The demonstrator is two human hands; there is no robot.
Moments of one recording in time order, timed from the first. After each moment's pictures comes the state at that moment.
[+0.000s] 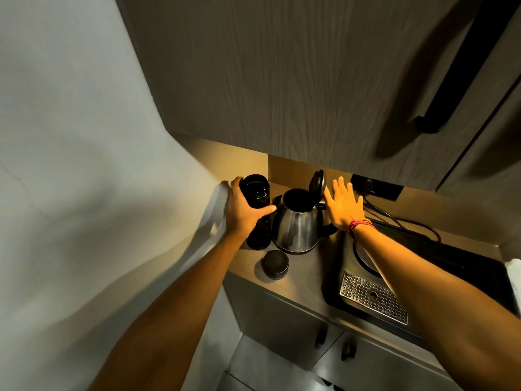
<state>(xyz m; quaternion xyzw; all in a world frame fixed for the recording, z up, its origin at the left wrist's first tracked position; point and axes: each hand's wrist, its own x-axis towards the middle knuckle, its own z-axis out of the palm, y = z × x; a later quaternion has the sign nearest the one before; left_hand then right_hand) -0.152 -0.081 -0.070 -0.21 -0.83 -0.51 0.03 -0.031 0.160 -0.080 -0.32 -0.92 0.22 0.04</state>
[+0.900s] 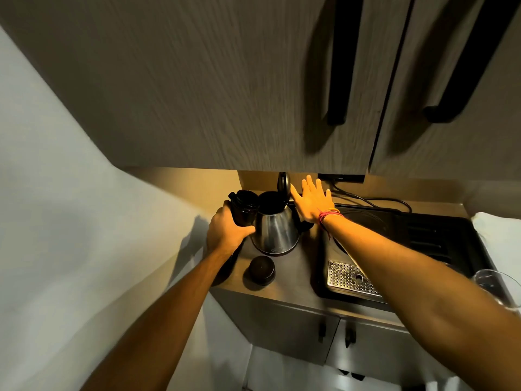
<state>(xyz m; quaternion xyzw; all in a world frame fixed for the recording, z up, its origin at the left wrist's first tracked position) -0.133 -0.072 -0.070 -0.26 -0.91 -0.32 -0.01 -0.018 0.150 -0.066 -0.31 -0.94 0.16 -0.02</state>
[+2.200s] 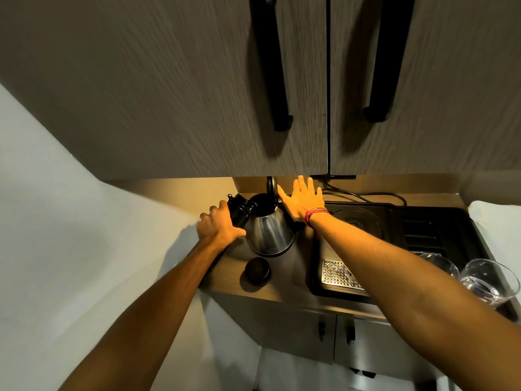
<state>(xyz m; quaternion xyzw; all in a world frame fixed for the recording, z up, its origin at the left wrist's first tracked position) -0.131 -0.052 -0.035 -0.28 -0.96 0.02 0.01 -0.017 0.149 -0.066 -0.37 -0.90 0.24 0.03</state>
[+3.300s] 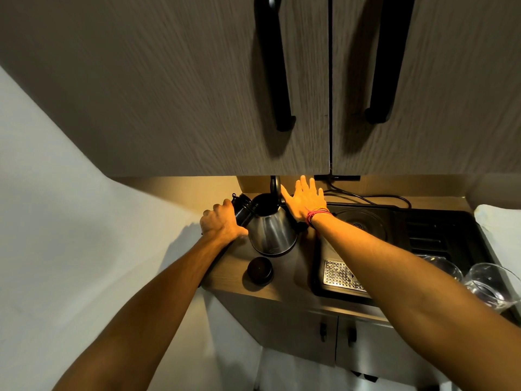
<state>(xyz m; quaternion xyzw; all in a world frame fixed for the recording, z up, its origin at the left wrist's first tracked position) -0.124 -0.049 -0.022 -0.28 -0.96 0.08 0.03 -0.017 0.145 -0.061 -0.36 -0.90 0.23 0.03</state>
